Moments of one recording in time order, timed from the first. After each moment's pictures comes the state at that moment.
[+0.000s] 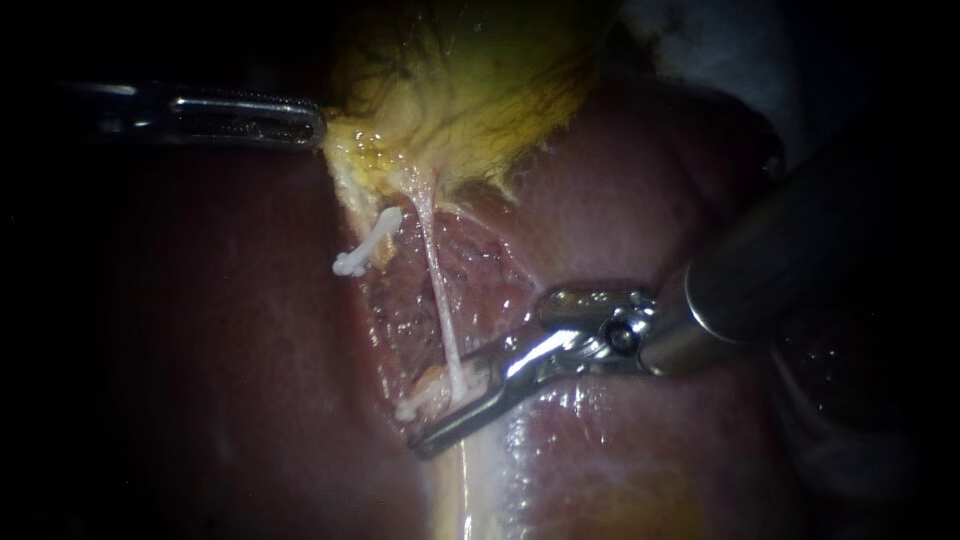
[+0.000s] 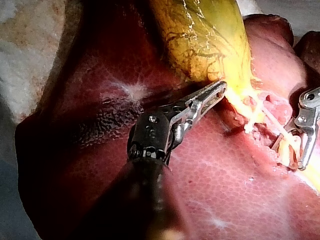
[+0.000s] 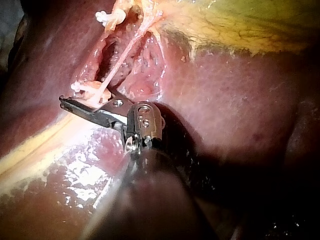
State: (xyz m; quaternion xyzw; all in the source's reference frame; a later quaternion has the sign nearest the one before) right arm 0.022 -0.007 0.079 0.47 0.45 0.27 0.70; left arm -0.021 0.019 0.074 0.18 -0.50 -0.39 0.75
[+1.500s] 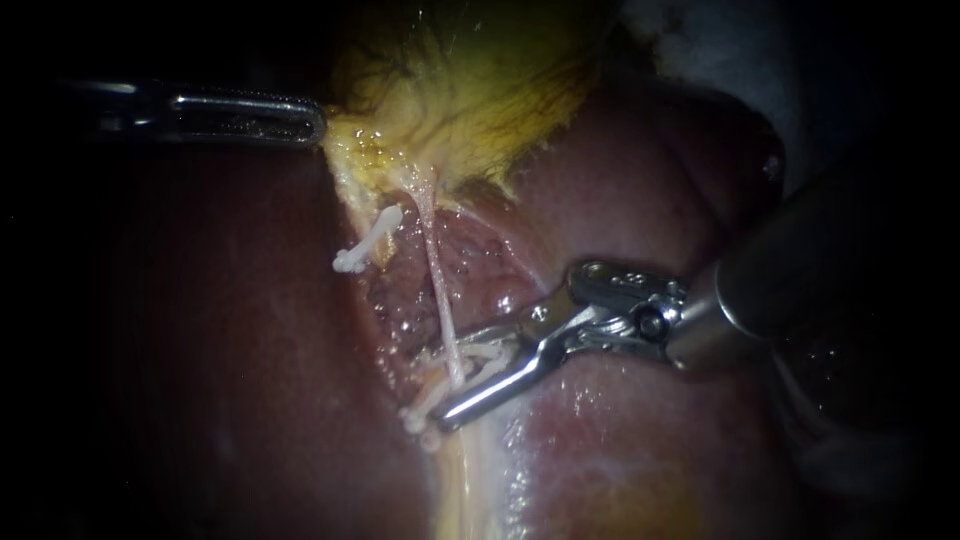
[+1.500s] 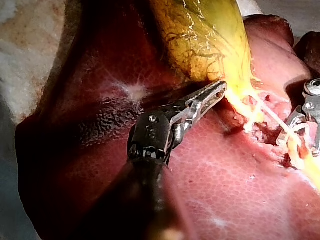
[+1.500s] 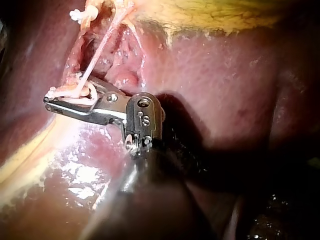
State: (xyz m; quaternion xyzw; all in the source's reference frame) right arm 0.019 -0.005 0.077 0.51 0.57 0.23 0.60; left arm -0.022 0.019 0.074 0.18 -0.50 -0.39 0.75
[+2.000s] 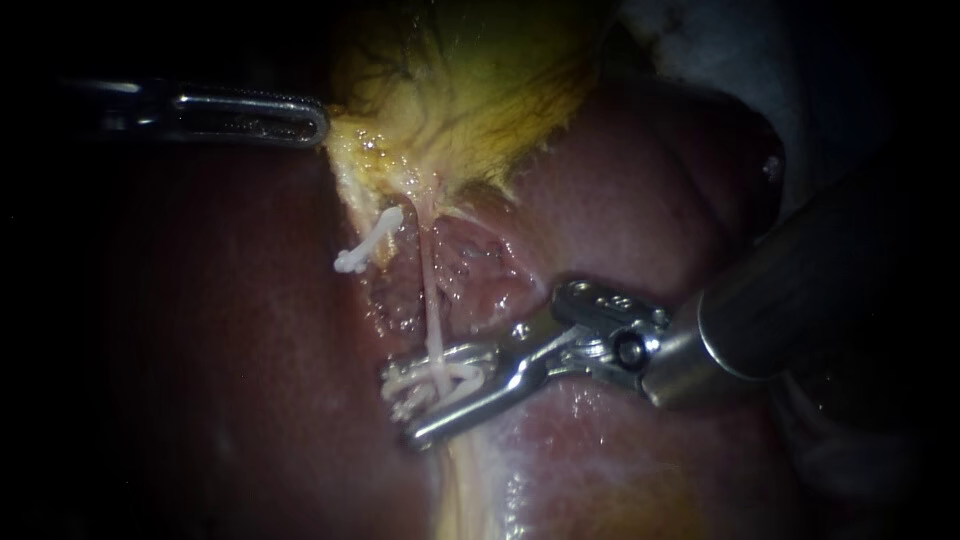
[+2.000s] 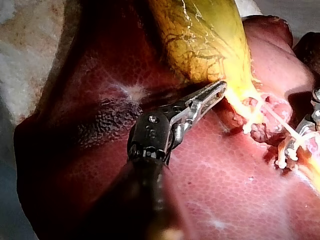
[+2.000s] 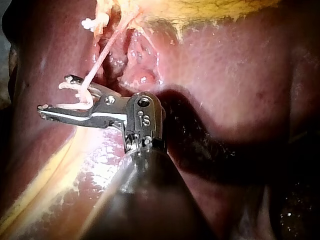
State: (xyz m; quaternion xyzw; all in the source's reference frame) right arm 0.021 -0.006 0.074 0.51 0.58 0.26 0.57; left arm -0.022 0.020 0.075 0.18 -0.50 -0.39 0.75
